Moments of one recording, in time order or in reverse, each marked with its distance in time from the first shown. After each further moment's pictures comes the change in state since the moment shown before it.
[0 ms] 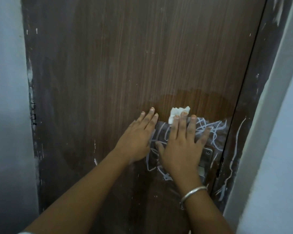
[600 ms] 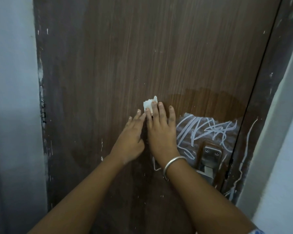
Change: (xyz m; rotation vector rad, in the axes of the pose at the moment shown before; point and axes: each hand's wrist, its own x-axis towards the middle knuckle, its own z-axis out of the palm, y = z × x) left_hand -0.019 -0.020 0.000 -0.379 0.139 -0.208; right_hand 0.033 -0.053 0.006 -0.144 0.028 -0.355
